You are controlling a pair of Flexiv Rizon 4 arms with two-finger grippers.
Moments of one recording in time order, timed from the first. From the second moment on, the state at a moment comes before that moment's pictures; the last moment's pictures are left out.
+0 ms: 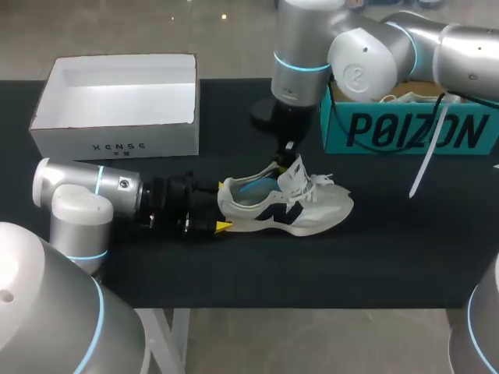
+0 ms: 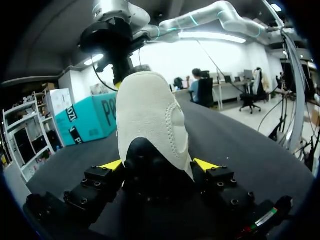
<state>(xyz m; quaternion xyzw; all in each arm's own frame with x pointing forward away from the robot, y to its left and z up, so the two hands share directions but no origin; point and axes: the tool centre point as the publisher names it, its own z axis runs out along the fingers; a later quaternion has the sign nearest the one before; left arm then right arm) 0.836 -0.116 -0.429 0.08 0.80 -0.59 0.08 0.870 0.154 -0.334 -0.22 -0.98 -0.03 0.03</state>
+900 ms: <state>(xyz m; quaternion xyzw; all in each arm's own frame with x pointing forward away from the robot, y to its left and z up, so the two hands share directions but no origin) 0.835 -0.115 -0.429 0.08 0.80 -0.59 0.08 0.874 0.226 -0.340 -0.13 -0.98 -0.11 0.05</state>
